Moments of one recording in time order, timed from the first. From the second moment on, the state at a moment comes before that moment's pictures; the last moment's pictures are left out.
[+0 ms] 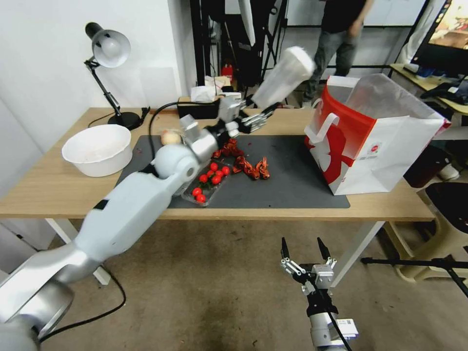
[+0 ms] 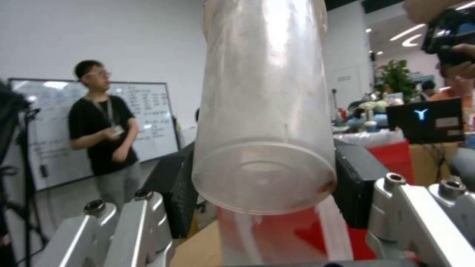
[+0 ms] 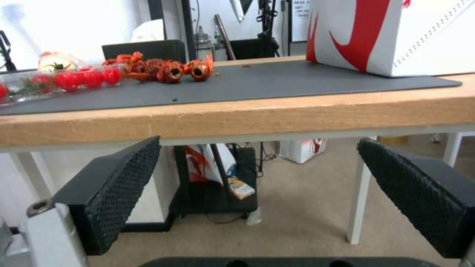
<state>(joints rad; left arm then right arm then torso) 0.36 -1.05 0.21 -1.60 -0.84 -0.06 0.29 -1.69 1.29 0.28 1.92 0.13 0.42 0.26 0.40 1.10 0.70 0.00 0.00</state>
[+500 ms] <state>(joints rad) 0.00 -1.36 0.53 -1.25 -0.83 -0.08 0.31 -1.73 1.32 0.28 1.90 0.11 0.45 0.26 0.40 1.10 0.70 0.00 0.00</state>
